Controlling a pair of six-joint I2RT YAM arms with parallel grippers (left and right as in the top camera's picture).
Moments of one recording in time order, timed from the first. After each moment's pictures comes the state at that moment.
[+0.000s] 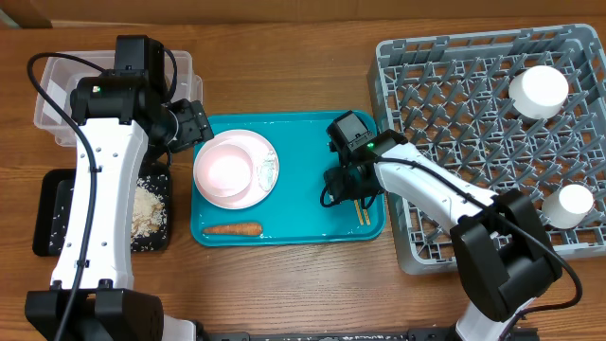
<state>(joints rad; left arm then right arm) 0.00 1.64 1.66 -1.31 0.01 -0.41 0.56 1.87 1.24 -0.78 -0.09 0.31</state>
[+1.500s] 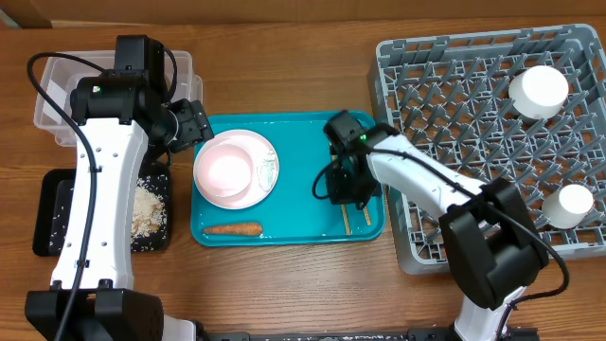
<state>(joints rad) 0.00 1.64 1.66 -1.31 0.01 -0.41 0.56 1.94 1.33 -0.91 -0.17 0.41</state>
